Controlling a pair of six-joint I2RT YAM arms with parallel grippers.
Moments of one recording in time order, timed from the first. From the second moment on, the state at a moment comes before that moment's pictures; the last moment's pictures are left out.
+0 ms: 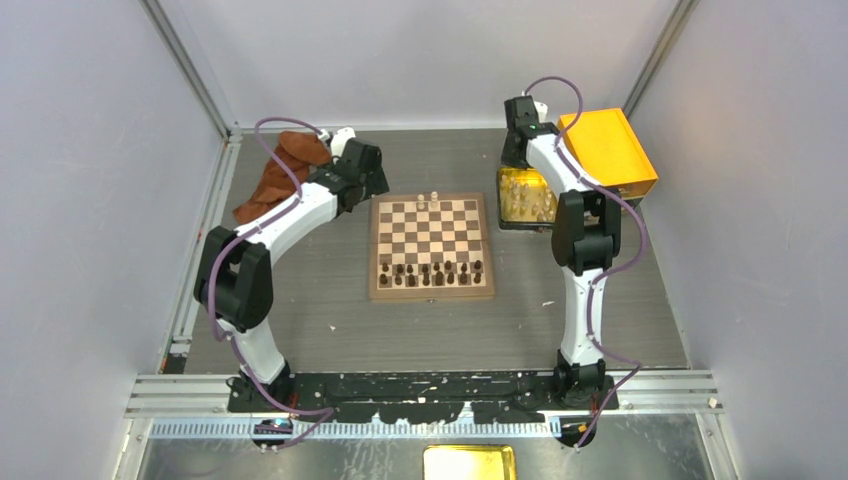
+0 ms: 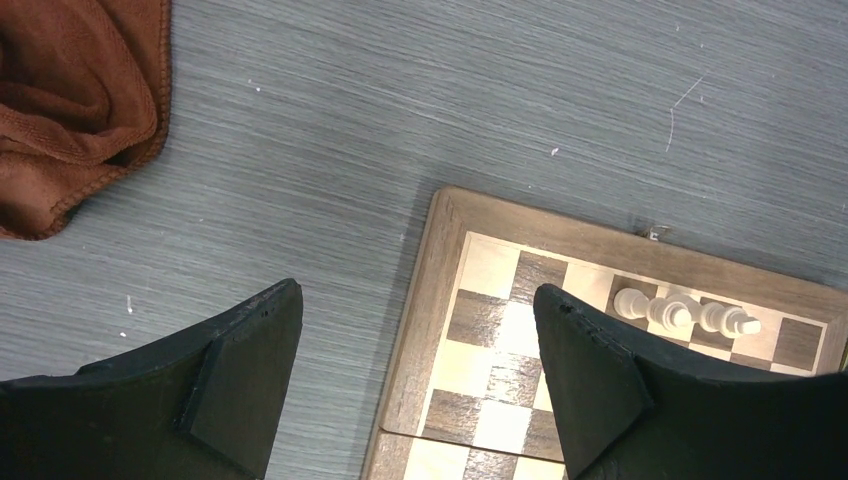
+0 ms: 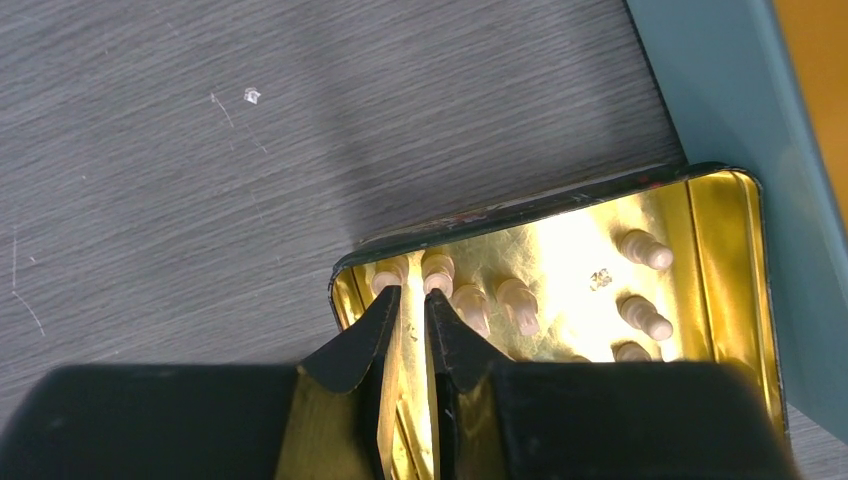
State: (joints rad) left arm -0.47 1.78 1.40 -0.40 -0.46 -0.63; right arm 0.18 2.20 1.94 -0.62 0.28 0.39
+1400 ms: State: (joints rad) left arm -0.47 1.82 1.41 -0.40 -0.47 -0.63; right arm 0.15 2.25 1.88 -0.61 0.23 0.40
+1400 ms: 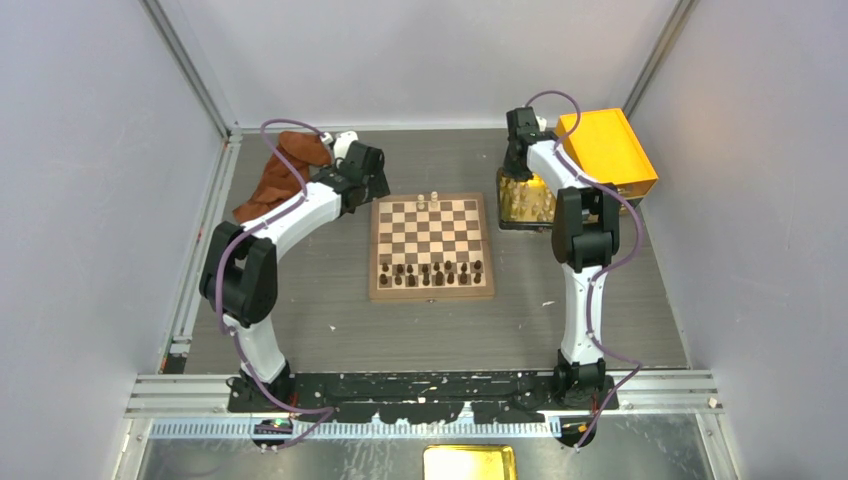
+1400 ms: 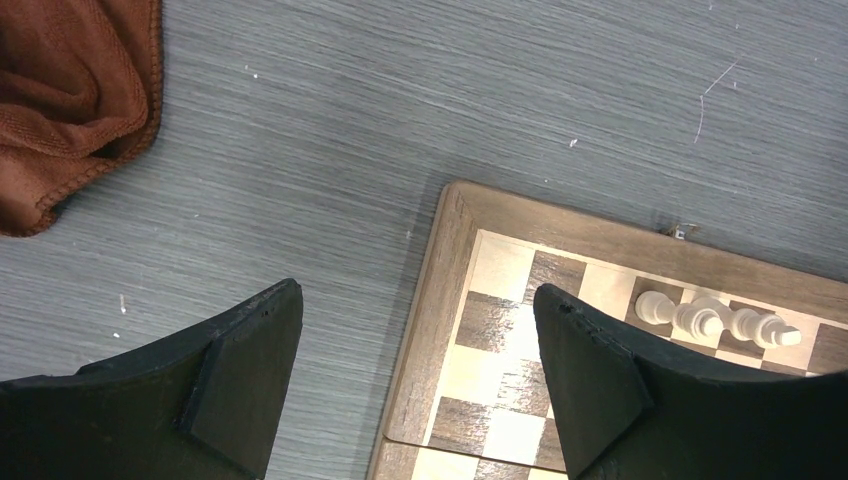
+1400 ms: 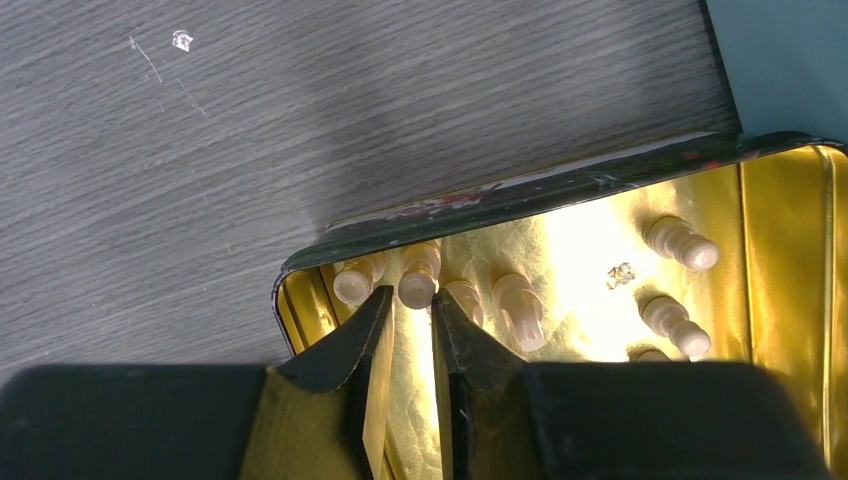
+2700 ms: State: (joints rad) left arm -0.47 1.84 1.44 -0.40 -0.47 -0.63; right arm 0.14 2.28 1.91 -0.61 0.20 0.40
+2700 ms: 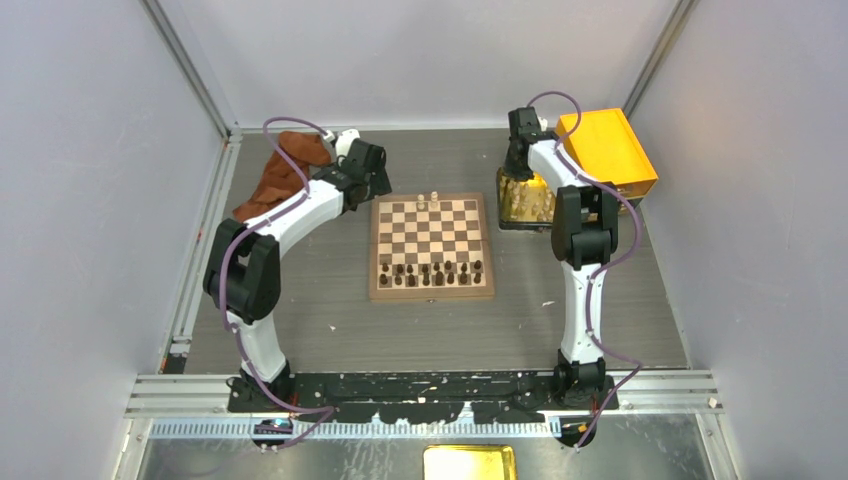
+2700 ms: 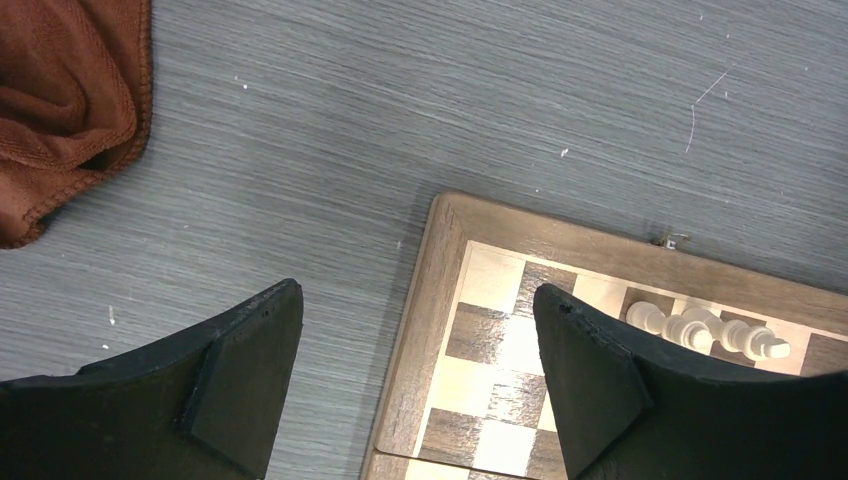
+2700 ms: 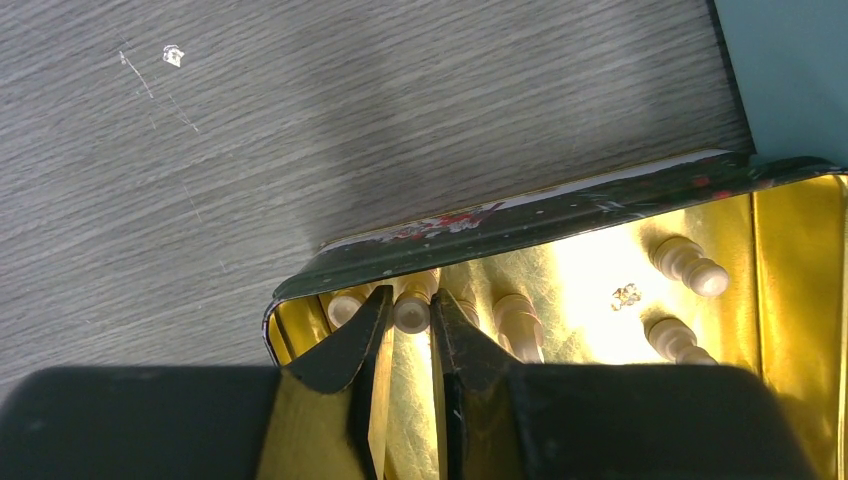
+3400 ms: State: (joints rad) left arm -0.47 1.84 1.44 -0.40 -0.47 -0.63; right arm 0.14 2.28 1.91 -0.61 0.20 0.40
